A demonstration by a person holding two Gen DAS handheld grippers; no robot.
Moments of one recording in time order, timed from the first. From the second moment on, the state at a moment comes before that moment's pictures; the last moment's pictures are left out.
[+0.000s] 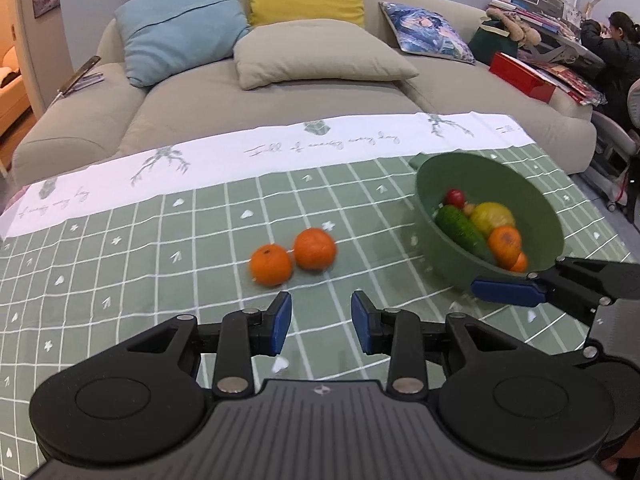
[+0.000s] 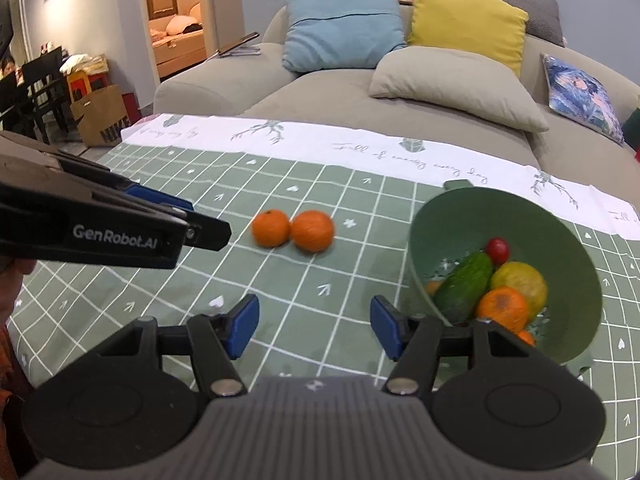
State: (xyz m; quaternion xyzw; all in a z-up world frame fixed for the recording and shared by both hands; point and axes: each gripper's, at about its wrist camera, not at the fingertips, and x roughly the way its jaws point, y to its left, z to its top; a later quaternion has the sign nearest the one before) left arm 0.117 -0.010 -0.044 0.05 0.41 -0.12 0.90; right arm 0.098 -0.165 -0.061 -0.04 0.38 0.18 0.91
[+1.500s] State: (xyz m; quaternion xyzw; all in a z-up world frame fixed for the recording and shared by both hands) left arm 0.244 0.030 -0.127 0.02 0.47 -0.16 0.86; right arm 0.233 -0.112 -0.119 -0.12 0.41 0.23 0.87
